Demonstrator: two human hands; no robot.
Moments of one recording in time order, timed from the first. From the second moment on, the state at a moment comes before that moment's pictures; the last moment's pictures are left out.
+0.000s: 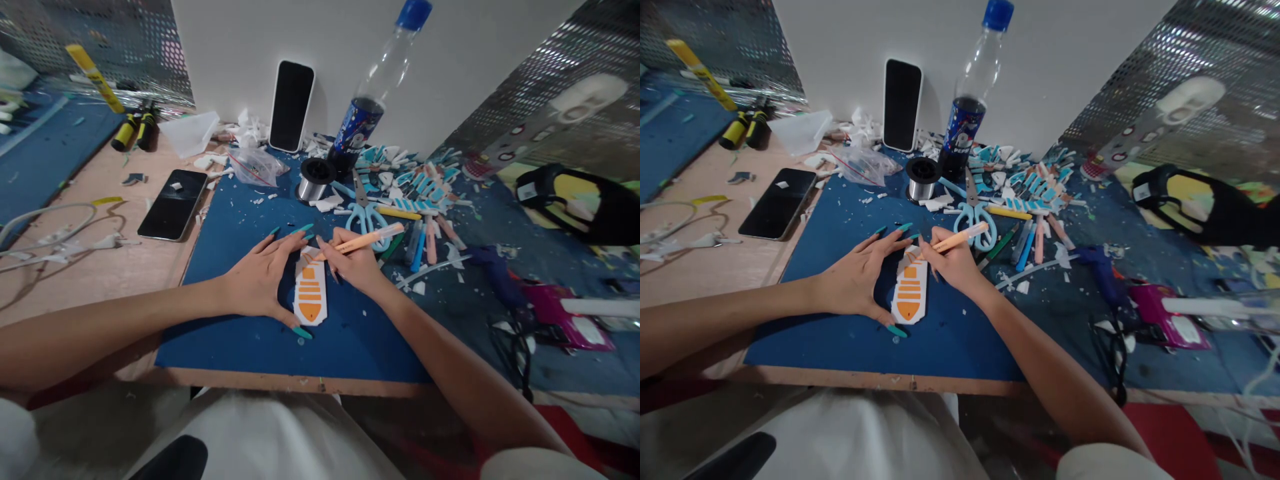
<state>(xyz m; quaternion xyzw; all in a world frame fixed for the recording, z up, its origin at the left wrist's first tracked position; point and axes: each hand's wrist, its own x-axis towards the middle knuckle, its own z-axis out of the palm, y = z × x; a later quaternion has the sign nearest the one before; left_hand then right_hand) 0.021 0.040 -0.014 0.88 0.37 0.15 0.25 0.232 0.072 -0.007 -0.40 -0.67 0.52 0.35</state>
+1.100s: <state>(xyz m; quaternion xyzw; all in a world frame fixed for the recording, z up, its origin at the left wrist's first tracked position) 0.021 0.039 -0.013 0.89 0.37 0.15 0.24 0.235 0.072 -0.015 -0.47 -0.66 0.42 0.41</state>
